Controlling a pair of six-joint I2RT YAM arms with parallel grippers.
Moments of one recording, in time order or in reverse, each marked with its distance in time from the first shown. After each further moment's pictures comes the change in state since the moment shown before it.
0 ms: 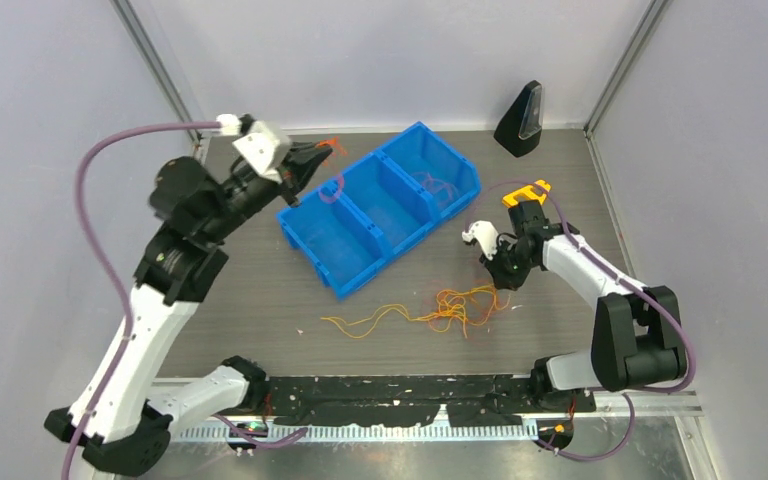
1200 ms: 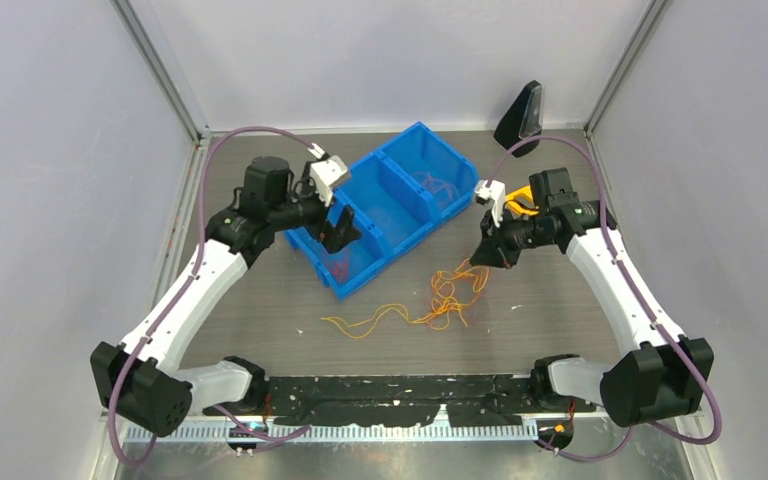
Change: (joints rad) left arm 0.117 0.225 -0.264 -0.252 0.124 0.080; right arm 0.000 -0.156 0.314 -0.269 -0.473 0.169
